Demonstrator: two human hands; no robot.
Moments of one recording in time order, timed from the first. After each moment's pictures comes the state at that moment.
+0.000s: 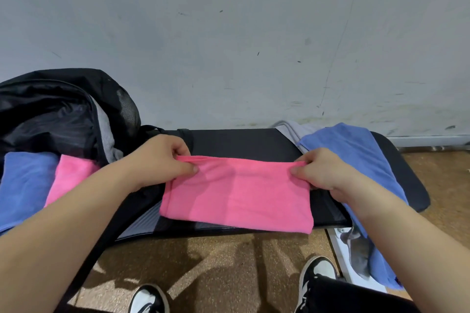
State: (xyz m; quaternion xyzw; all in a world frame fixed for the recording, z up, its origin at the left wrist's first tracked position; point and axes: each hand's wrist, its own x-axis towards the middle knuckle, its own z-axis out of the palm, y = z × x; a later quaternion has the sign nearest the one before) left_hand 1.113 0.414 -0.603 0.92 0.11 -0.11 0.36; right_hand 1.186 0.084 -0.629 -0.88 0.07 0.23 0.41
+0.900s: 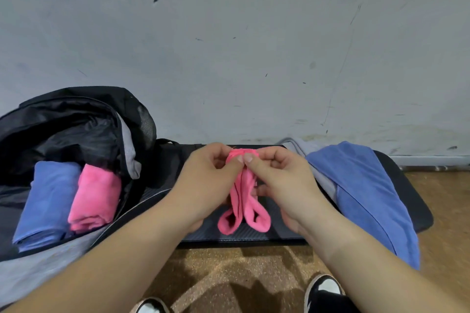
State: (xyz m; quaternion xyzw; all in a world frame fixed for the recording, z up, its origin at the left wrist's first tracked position) left_hand 1.074 0.331 -0.564 0.74 0.15 0.03 0.66; right_hand 1.112 0.181 -0.569 -0.64 0.01 0.15 0.75
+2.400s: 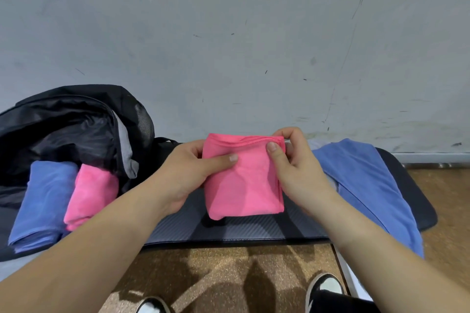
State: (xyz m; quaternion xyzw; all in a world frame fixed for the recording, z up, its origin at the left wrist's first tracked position) left_hand 1.097 0.368 -0.581 0.69 0.14 -0.04 0.71; right_hand 1.145 0.154 -0.591 -0.79 -0.15 0.02 0.59
